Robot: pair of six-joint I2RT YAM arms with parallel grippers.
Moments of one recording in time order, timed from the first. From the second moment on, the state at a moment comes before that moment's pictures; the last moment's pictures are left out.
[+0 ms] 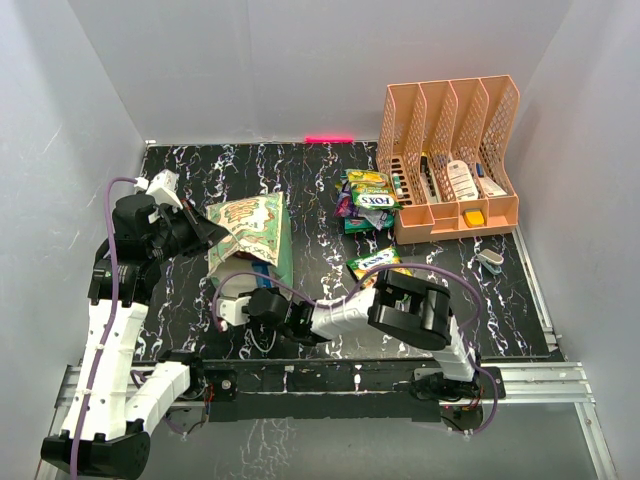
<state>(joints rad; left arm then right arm) -0.08 0.85 1.09 -0.76 0.38 -0.55 1.29 2.06 1.13 0.41 0.36 -0.68</state>
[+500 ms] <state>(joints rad) -0.08 0.86 1.09 -0.77 0.38 -0.55 1.29 1.62 0.94 0.28 0.07 -0.49</state>
